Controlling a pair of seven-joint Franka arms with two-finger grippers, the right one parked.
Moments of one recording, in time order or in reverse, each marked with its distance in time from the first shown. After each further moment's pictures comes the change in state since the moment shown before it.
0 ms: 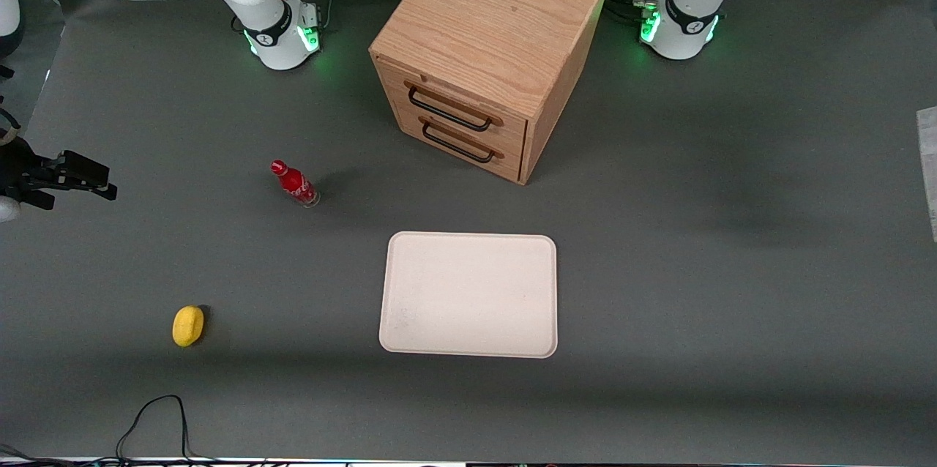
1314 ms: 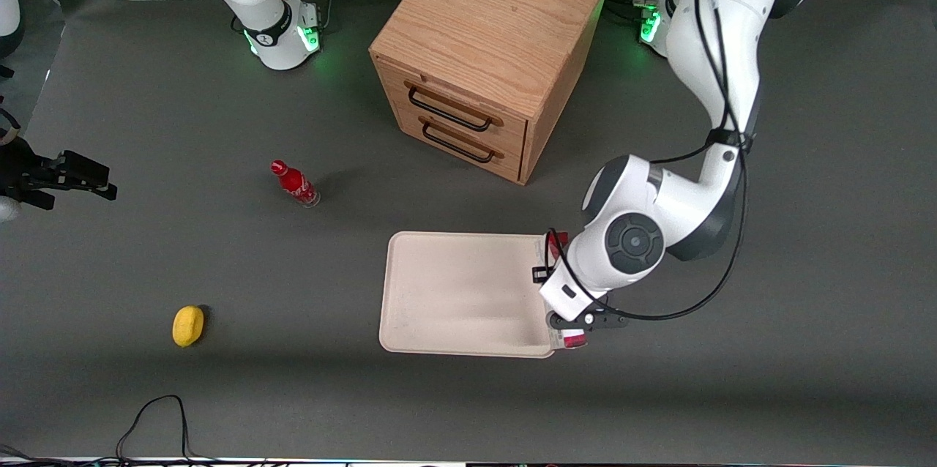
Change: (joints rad) arm -0.747 0.556 -0.031 0.207 -0.171 0.611 -0.808
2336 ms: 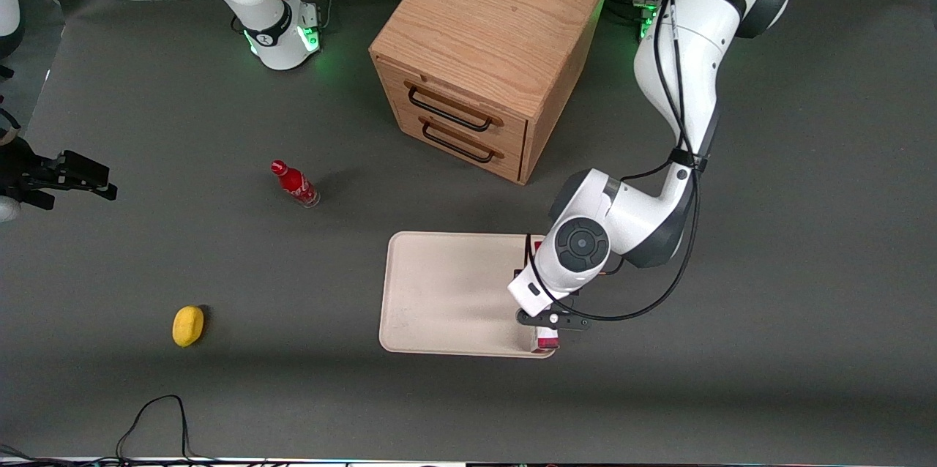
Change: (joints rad) arm -0.049 0.070 0.000 0.010 0.088 0.064 0.043
